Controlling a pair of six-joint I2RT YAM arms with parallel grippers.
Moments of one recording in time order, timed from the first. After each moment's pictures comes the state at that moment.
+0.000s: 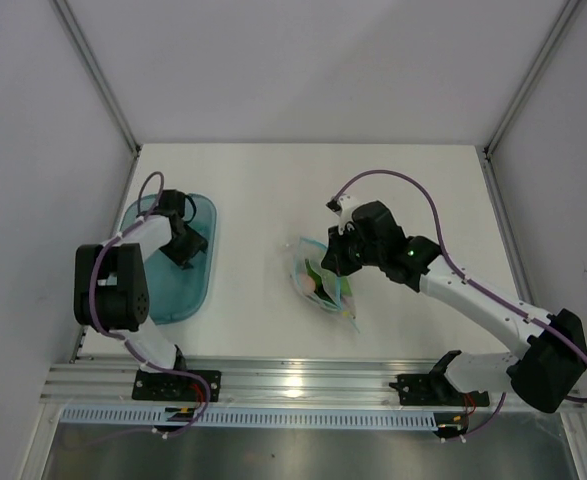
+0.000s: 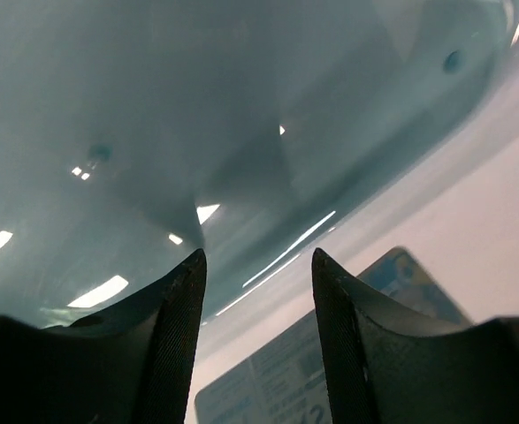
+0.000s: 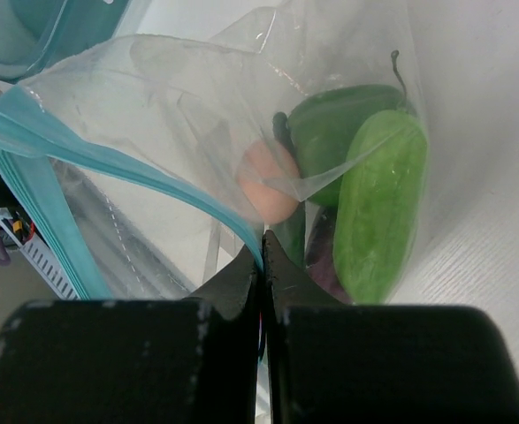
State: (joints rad) left arm 0.05 1.69 1.01 -0.57 -0.12 -0.87; right arm 0.75 1.27 1.04 -0.43 -0.19 0.32
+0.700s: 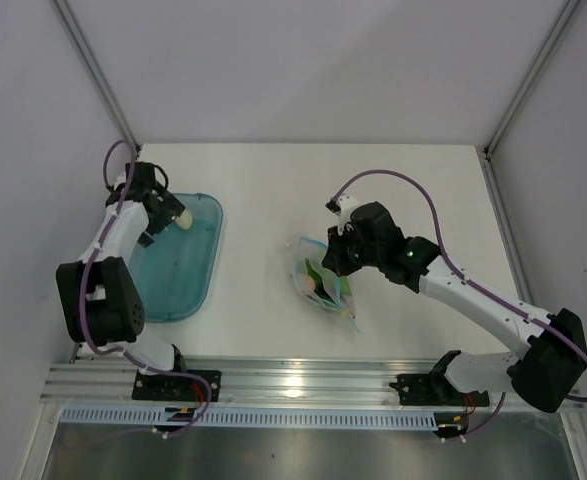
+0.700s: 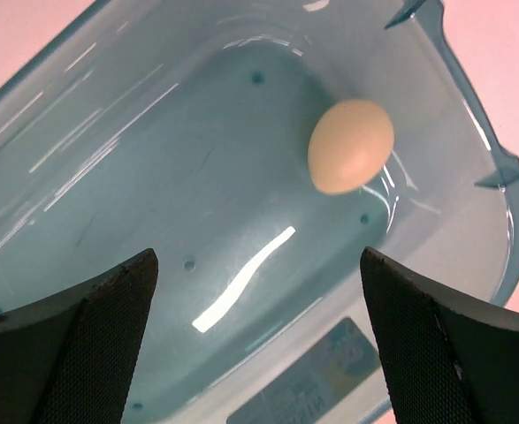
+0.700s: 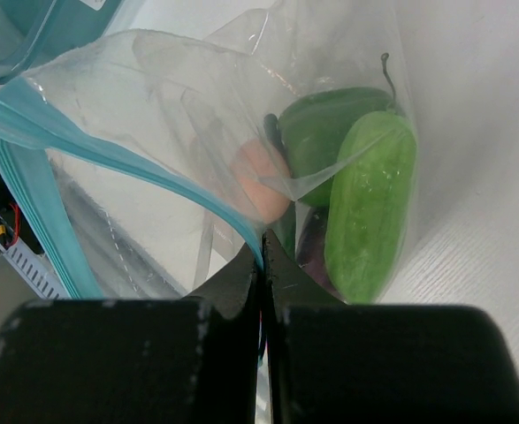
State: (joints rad) left arm 0.14 1.57 1.19 -0.63 -0.23 -0.70; right arm 0.76 1.27 1.04 -0.43 -0.15 0.31
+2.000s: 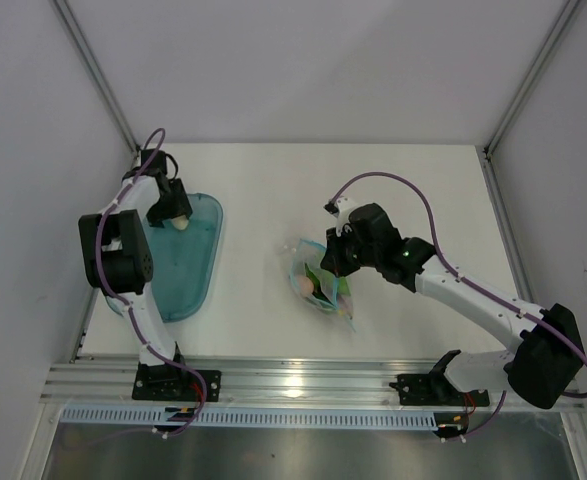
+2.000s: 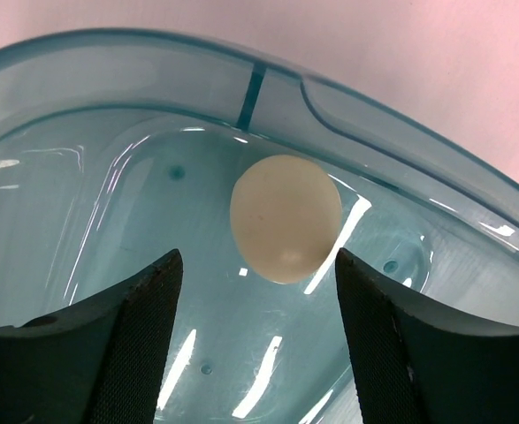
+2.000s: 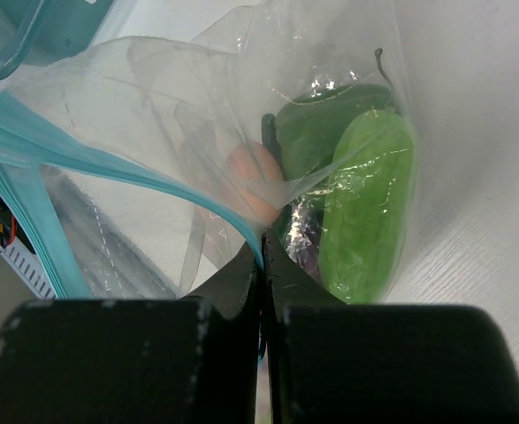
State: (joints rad) left arm 0.14 1.98 1.49 -0.64 -0.10 -0.24; right arm 0.75 1.29 1.01 -0.38 -0.17 0.31
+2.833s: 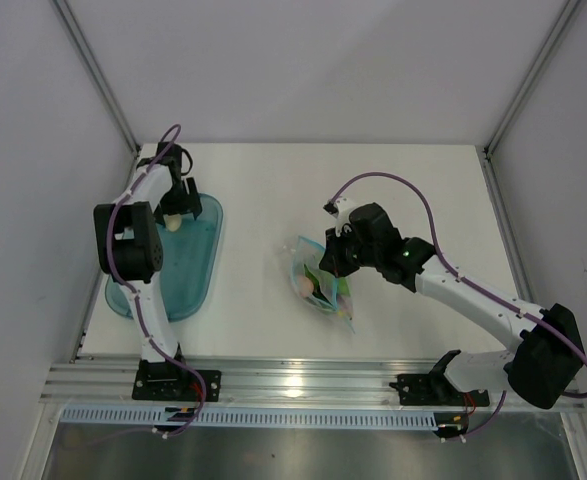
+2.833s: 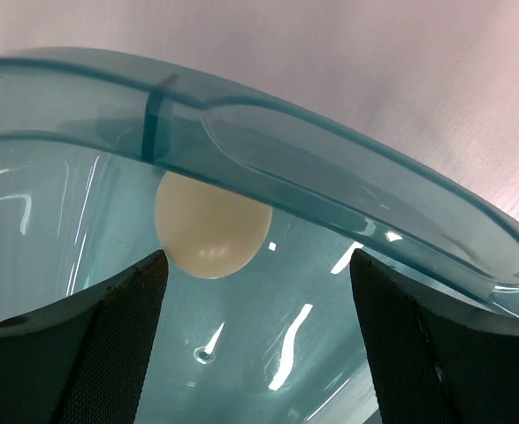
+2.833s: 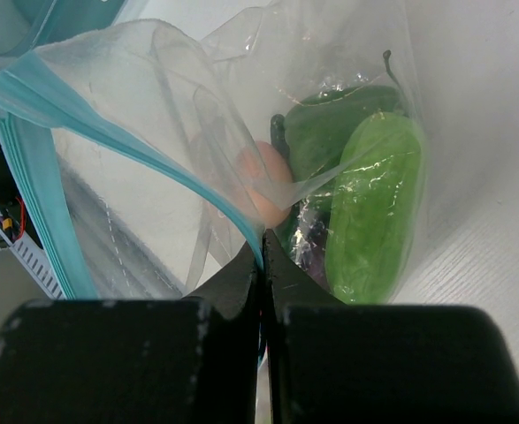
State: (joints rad) left arm 0.07 2.11 1.68 -0.82 -0.21 -0.24; right arm 0.75 1.29 1.01 -0.38 -0.20 0.31
